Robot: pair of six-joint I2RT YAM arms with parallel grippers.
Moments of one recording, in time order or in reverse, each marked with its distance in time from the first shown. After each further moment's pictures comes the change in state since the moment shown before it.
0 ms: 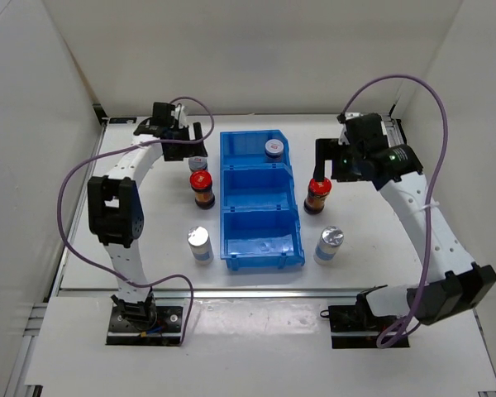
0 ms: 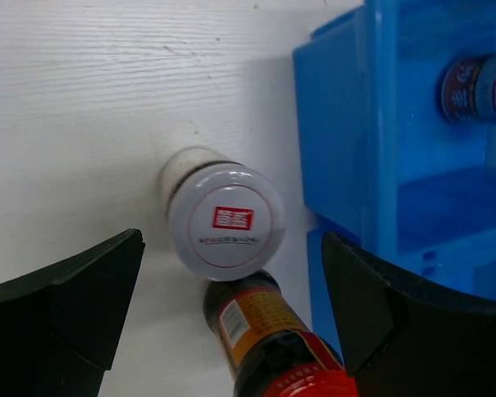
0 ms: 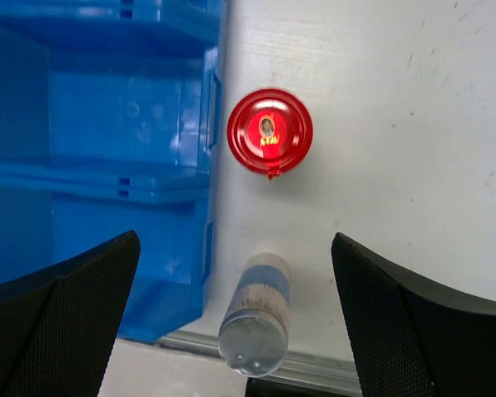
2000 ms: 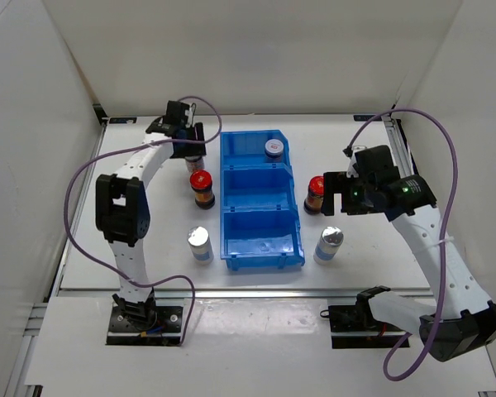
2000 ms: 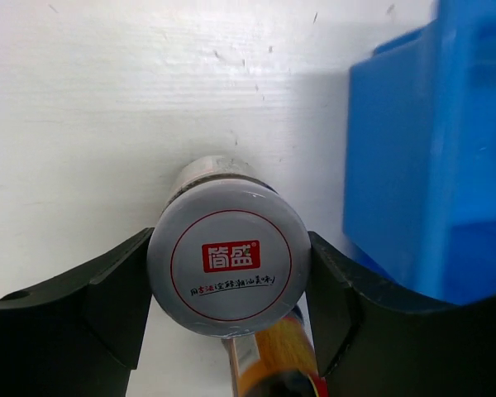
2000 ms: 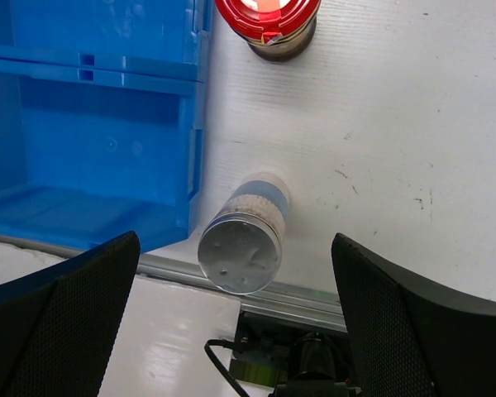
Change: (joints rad) left arm -0.083 0.052 0.026 -0.013 -0.237 -0.008; right arm -0.011 -0.241 -0.252 -0.109 -0.079 -0.011
